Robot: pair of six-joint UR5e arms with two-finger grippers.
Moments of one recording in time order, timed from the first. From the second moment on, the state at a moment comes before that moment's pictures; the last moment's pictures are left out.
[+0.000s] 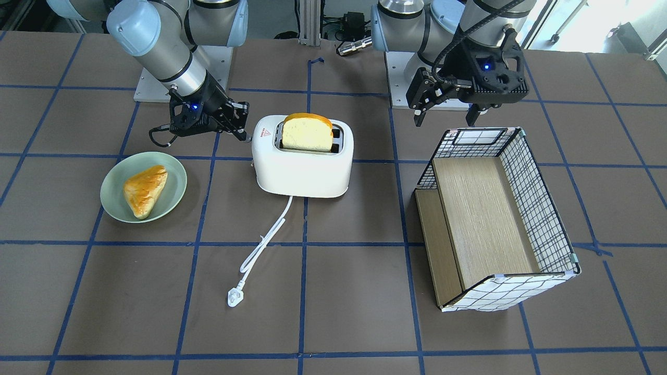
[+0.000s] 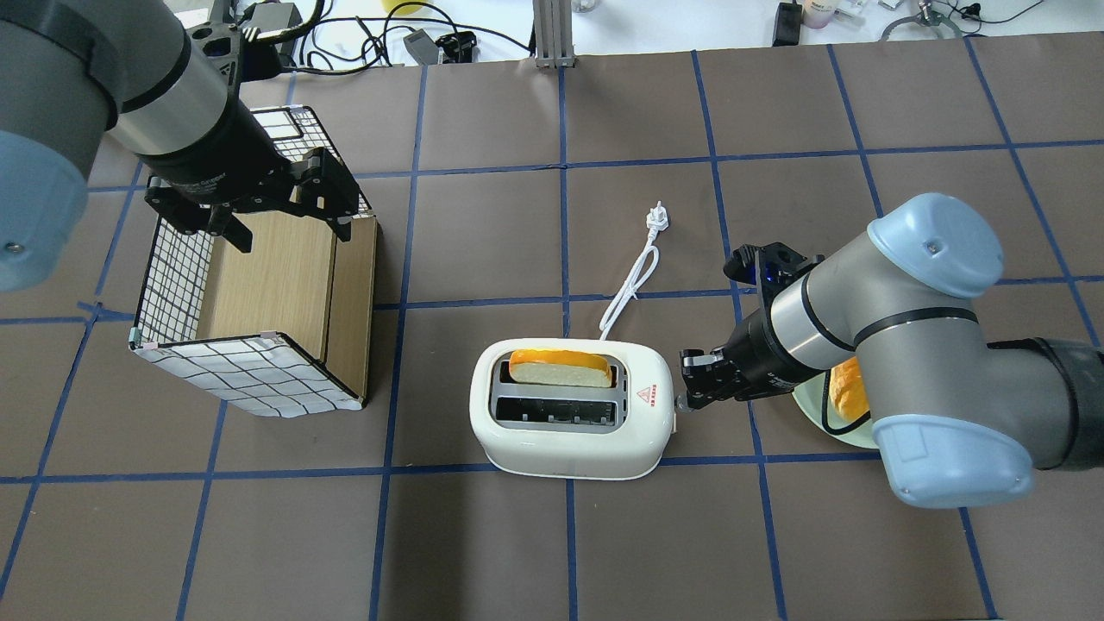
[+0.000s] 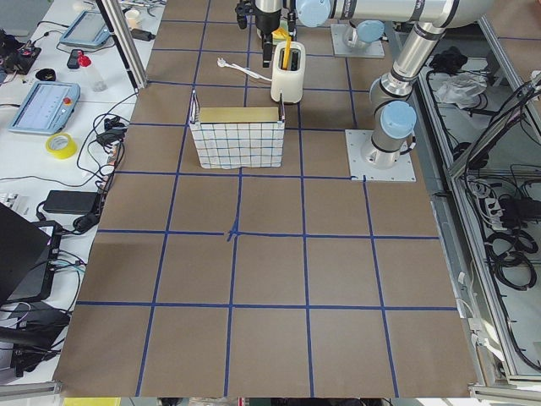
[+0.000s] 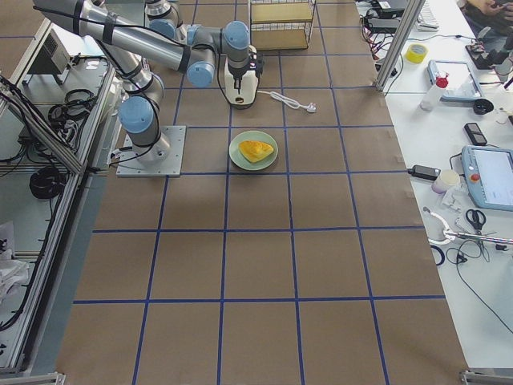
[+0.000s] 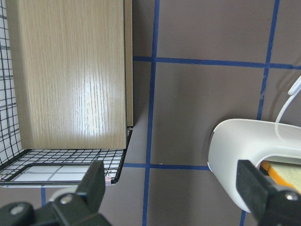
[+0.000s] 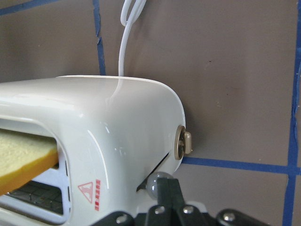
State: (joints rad) left arm -1.58 -1.47 -1.66 -1.52 1.55 -0.08; right arm 1.55 -1.76 2.24 -1.99 -1.19 0.01
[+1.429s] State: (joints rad) left arm -1.58 -1.47 -1.66 -1.52 1.55 -0.08; right arm 1.56 -1.63 2.24 -2.00 -1.22 0.00
